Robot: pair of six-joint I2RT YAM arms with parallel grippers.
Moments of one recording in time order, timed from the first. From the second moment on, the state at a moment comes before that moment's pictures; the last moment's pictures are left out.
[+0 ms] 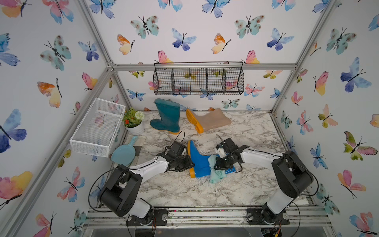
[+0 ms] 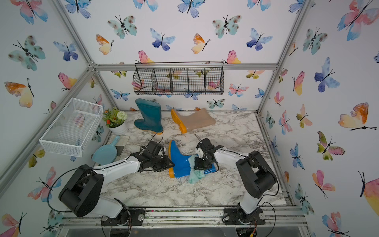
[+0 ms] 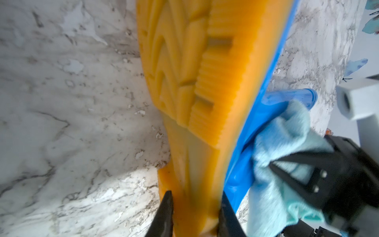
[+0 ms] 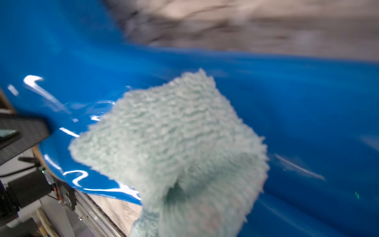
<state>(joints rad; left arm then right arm) -0.58 1.47 0.74 -0.28 0.36 -0.82 0.52 1.66 0.88 -0.50 -0.38 0.41</state>
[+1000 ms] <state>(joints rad) -0.45 1.49 0.77 -0.36 0.49 -0.74 0.64 1.47 0.78 -0.46 -0.18 0.51</state>
